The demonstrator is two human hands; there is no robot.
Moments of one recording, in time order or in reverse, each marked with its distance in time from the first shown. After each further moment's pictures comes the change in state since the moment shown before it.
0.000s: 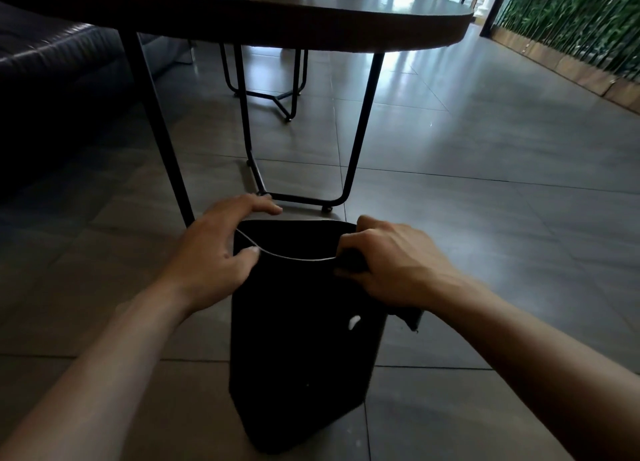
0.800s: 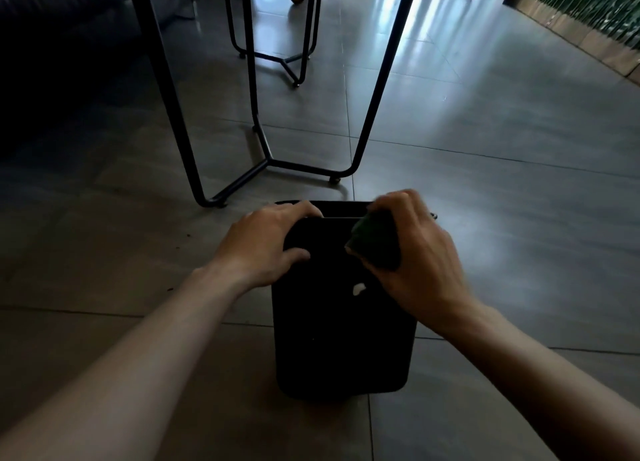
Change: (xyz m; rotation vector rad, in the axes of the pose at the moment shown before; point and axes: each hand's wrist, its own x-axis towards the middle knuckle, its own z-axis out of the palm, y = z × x) left_hand -0.004 -0.018 0.057 0.296 -0.173 -0.053; right_hand -0.038 -0.009 0.047 0.296 0.470 -0.068
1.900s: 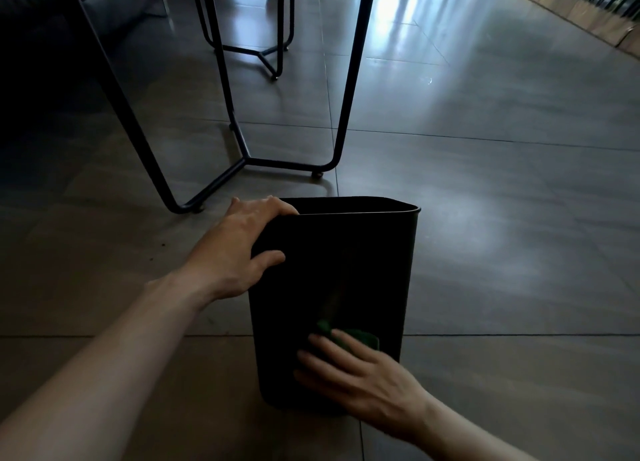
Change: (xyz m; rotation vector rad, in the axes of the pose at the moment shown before) left_hand 0.022 -0.007 0.019 -0.070 -0.016 0.101; right_hand -0.149 0.063 0.104 -0.551 -0.283 -0.772
